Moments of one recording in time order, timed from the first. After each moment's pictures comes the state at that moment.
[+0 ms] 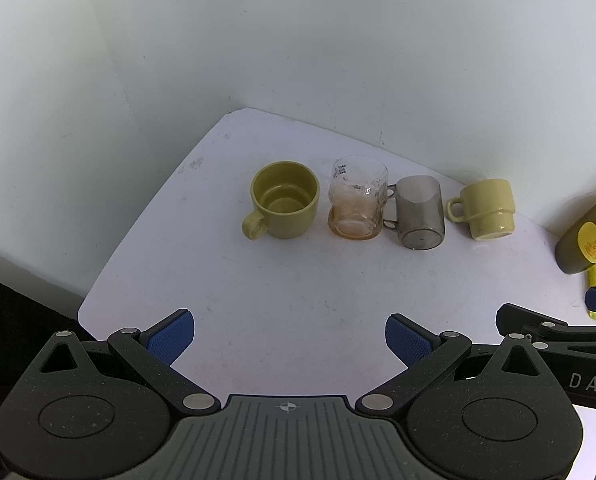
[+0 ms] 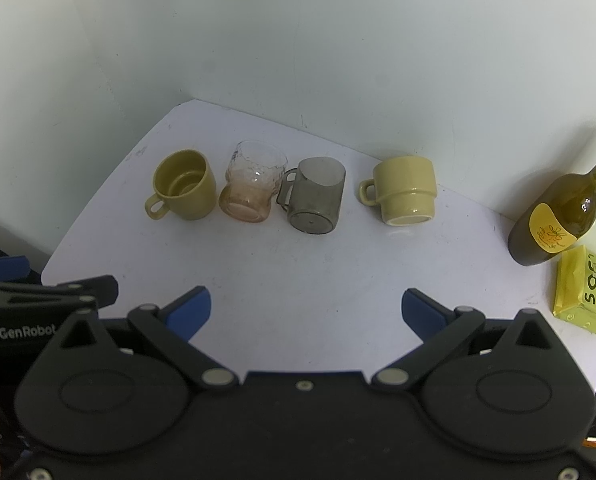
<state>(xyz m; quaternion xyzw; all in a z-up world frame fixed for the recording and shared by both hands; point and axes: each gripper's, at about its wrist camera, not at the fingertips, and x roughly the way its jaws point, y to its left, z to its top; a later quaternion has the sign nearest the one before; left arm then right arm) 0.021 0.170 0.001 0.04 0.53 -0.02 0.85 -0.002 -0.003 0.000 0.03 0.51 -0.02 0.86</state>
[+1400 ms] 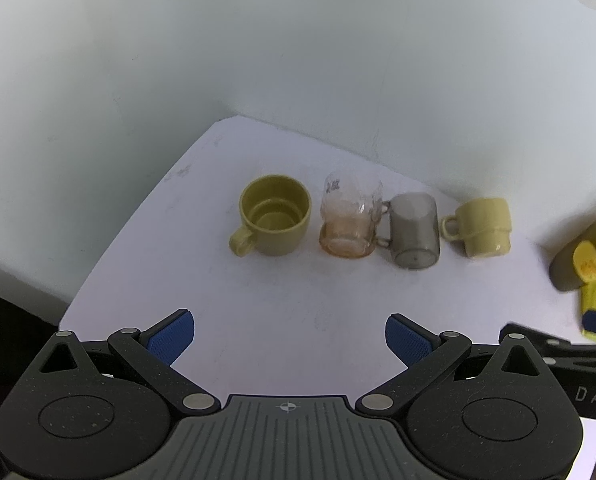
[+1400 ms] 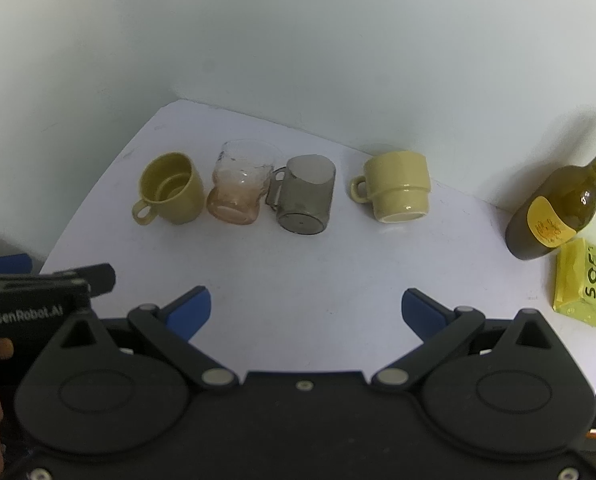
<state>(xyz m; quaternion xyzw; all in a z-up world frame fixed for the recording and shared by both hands) 0.044 0.178 -0.012 0.00 0.52 -0.04 0.86 0.010 -0.012 -0.007 0.04 0.52 -0.04 0.85</state>
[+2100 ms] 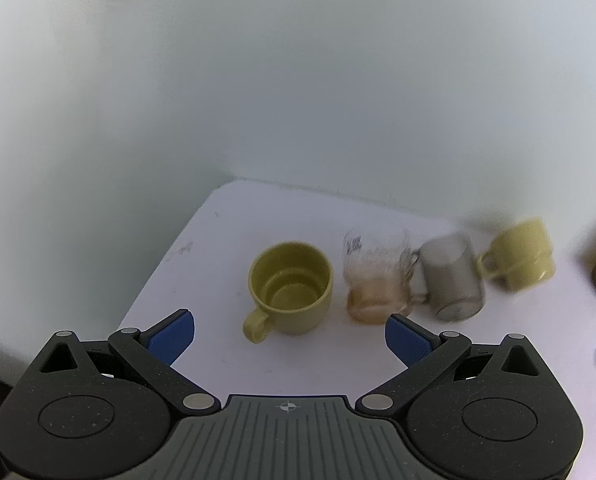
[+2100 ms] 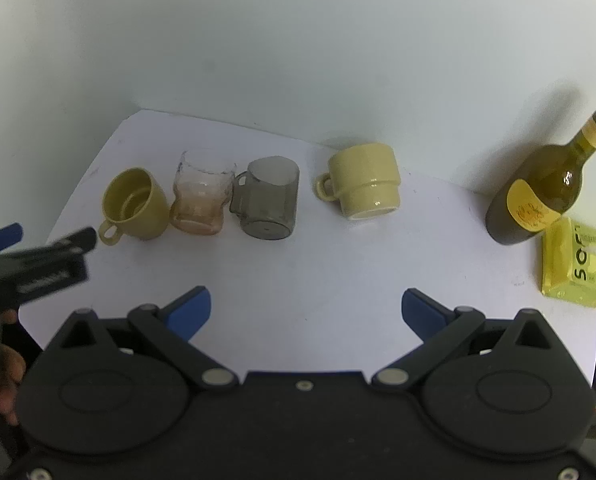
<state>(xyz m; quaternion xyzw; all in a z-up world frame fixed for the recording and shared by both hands) 0.105 0.171 -0.068 0.10 0.44 -0.08 0.89 0.025 -0.041 -0.020 0.07 0.53 -0.08 0.84</state>
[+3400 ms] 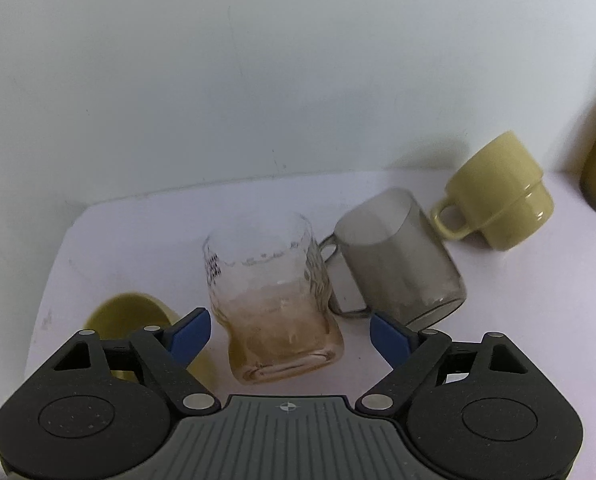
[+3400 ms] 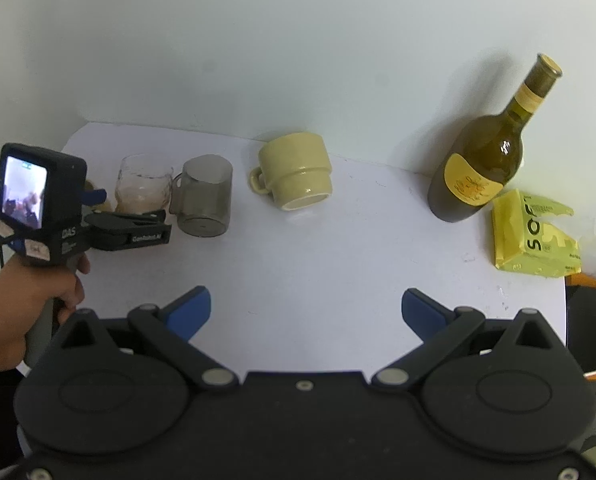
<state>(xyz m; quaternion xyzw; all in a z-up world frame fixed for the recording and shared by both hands) 0.181 0.084 -0.163 0.18 0.47 -0.18 0.84 0.004 -0.077 -0.021 0.08 0.53 -0.15 0.83</state>
